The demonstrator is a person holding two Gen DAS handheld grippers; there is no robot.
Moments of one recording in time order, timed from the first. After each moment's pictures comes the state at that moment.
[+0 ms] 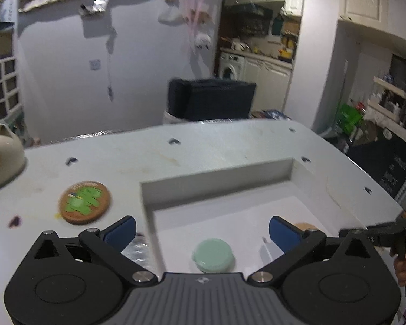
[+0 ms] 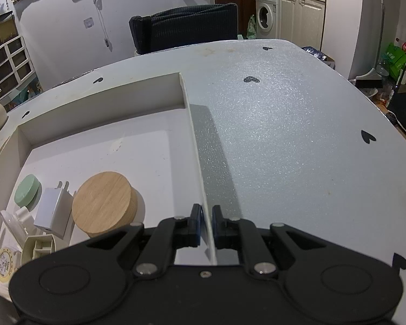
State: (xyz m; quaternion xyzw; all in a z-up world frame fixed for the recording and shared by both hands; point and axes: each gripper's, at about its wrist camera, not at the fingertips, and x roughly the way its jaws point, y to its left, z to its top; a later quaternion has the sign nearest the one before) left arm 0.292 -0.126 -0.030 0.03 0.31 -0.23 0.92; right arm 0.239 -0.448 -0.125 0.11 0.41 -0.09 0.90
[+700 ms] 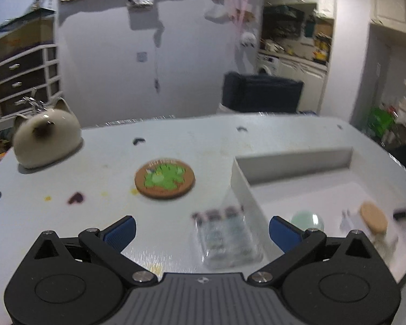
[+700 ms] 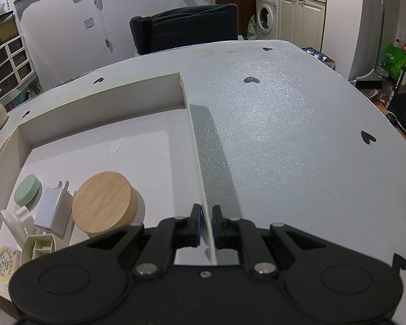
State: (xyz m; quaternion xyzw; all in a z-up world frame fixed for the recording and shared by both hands) left arm 0.306 -0.025 -0.070 0.05 0.32 -0.18 0.93; right arm 0.239 -0.448 -0.125 0.11 0.40 -0.09 0.90
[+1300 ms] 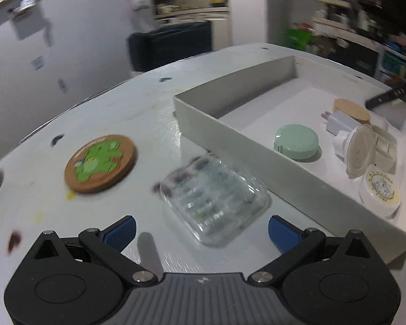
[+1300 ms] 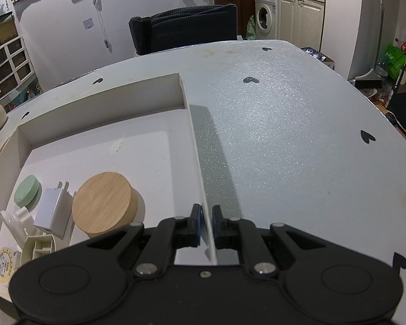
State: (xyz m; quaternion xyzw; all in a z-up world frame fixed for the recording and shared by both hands) left arm 0.356 -0.033 -0.133 0.21 0.33 -0.37 0.84; right arm 0.239 -0.448 -0.124 0.11 0.41 -0.09 0.90
